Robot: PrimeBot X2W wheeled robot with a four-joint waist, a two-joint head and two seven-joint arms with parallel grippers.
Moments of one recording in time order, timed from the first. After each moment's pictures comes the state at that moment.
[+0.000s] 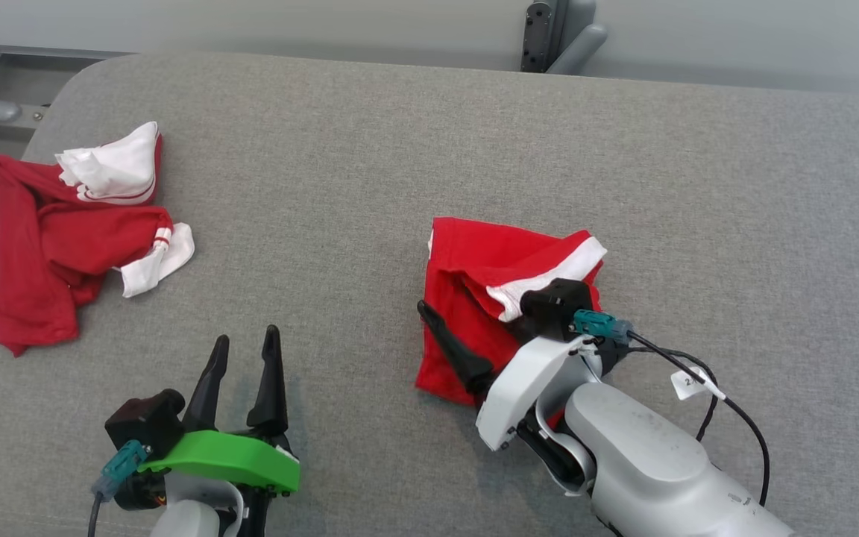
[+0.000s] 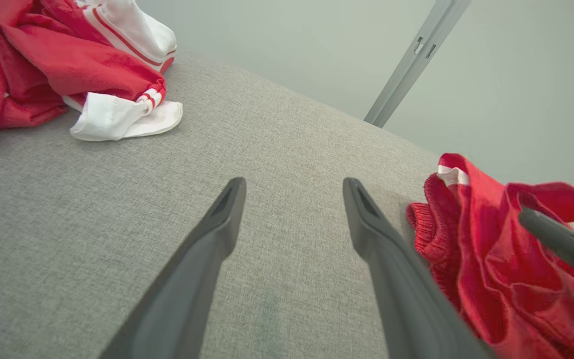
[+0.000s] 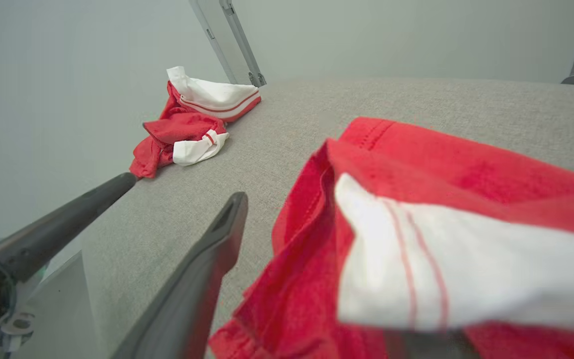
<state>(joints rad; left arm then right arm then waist) -0.16 0.05 -0.17 0.37 -0.52 -0.10 -0.26 -0.59 -0.05 0.76 0.65 0.64 0.13 -0.25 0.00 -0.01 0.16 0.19</state>
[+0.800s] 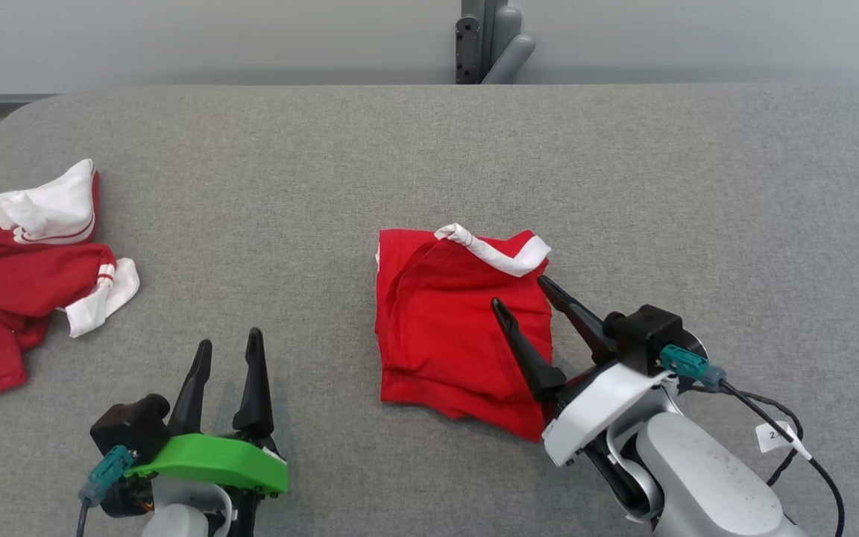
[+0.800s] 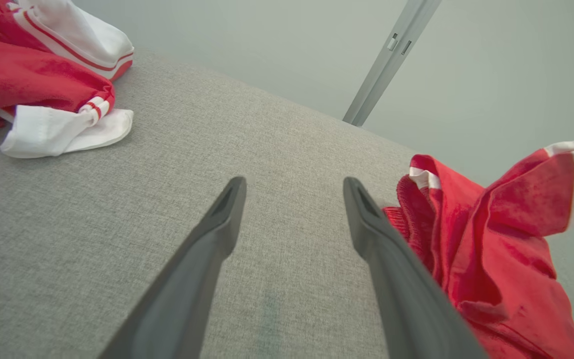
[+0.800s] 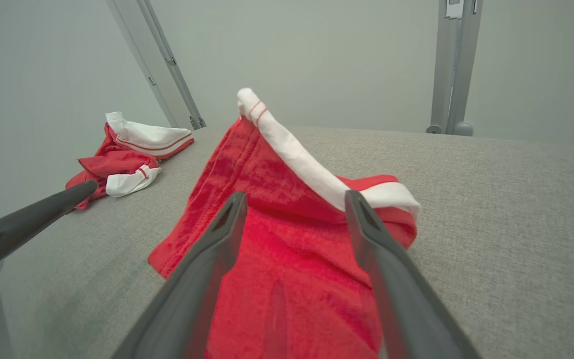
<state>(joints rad) -0.15 0.05 -0.12 0.37 -0.50 -0.09 -0.26 -0.38 -0.14 0.53 0.39 0.44 0.13 -0.26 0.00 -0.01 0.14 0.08</state>
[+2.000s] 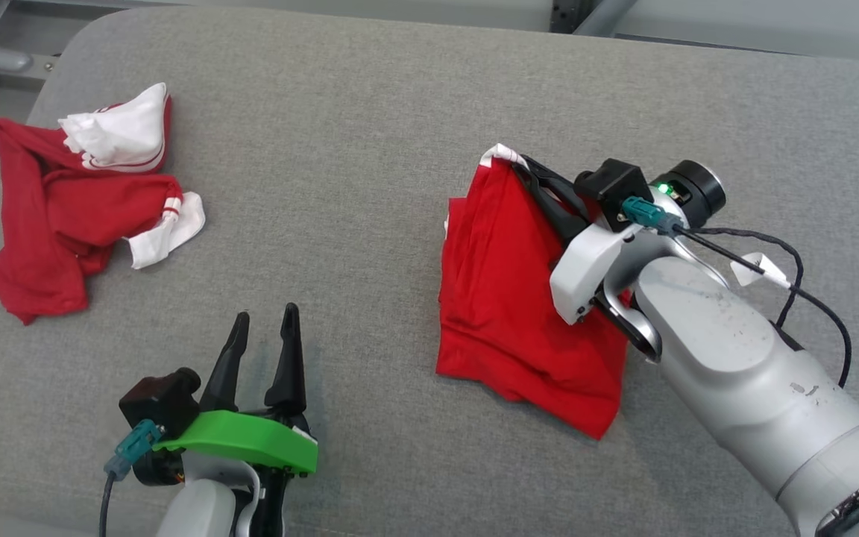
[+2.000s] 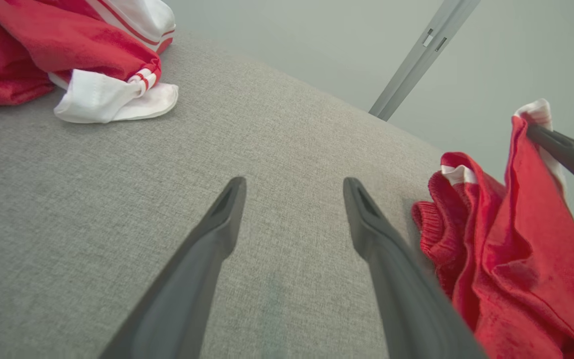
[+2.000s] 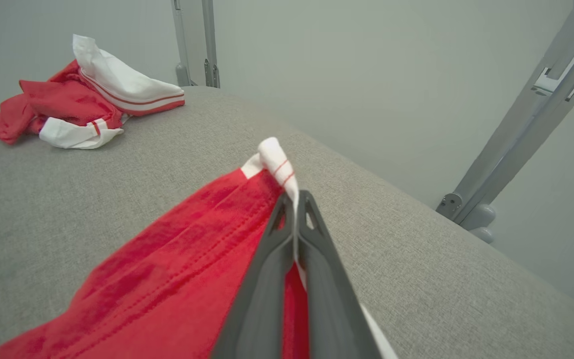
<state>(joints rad) -0.20 0.05 -0.22 0.36 -0.57 -0.08 -0.26 -0.82 -0.18 0.68 0.72 0.32 0.13 -0.26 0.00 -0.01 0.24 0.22</state>
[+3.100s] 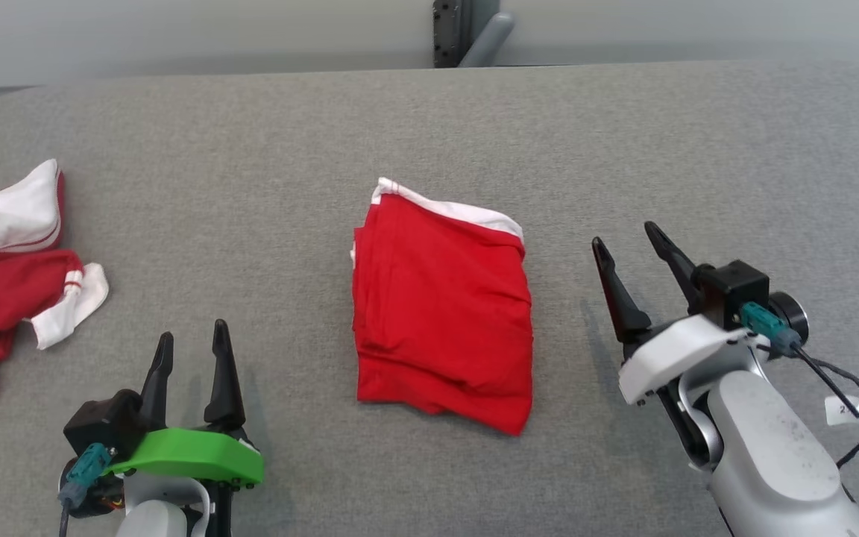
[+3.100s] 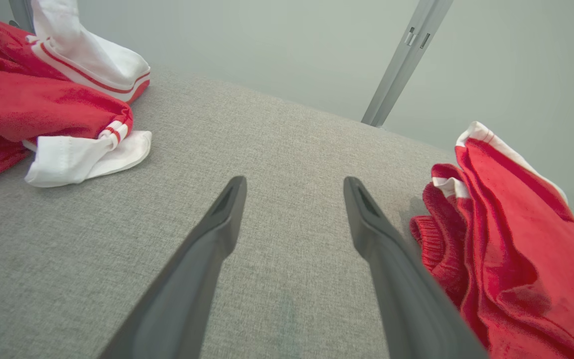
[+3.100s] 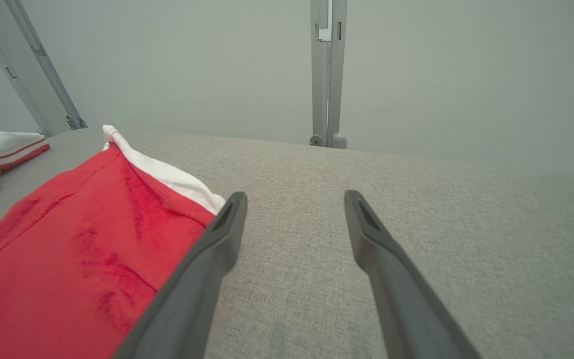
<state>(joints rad) -0.15 0.05 -0.06 0.34 -0.41 -0.05 -0.26 -0.44 -0.14 0.25 0.49 0.23 0.13 -0.26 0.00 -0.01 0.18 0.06</state>
